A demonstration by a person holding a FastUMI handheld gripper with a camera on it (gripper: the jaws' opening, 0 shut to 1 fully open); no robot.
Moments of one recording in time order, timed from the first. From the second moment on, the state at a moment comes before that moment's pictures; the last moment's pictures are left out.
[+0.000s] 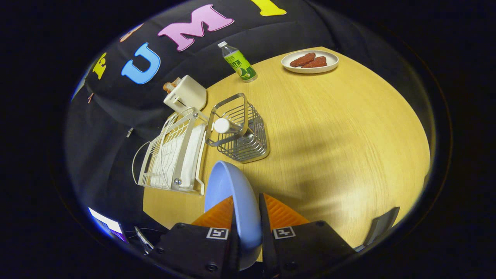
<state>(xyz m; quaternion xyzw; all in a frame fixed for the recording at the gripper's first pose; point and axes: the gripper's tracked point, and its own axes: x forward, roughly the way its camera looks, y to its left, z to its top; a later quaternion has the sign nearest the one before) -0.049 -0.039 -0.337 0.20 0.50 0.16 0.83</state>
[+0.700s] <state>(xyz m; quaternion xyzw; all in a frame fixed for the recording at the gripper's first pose) 0.011 -0.059 -0.263 0.03 0.27 0.25 0.93</state>
